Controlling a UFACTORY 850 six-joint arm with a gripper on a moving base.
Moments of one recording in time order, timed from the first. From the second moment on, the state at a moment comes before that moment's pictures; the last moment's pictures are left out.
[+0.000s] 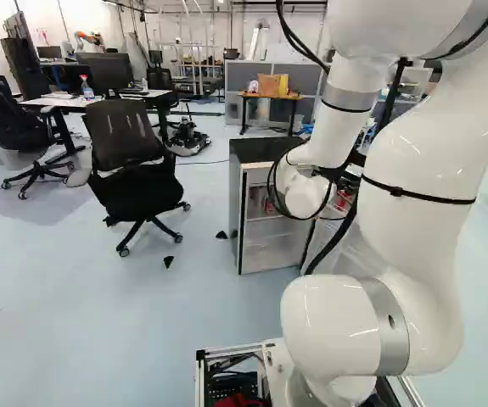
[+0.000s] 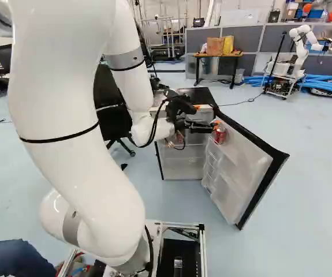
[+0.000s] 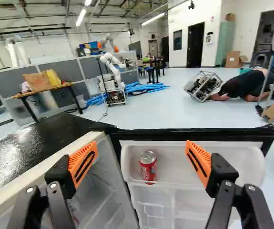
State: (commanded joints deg) arm -9.8 -11.5 -23.2 39.8 75.0 0.0
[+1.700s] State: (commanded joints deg) arm -12.4 -26.6 -27.5 -10.2 66.8 0.0
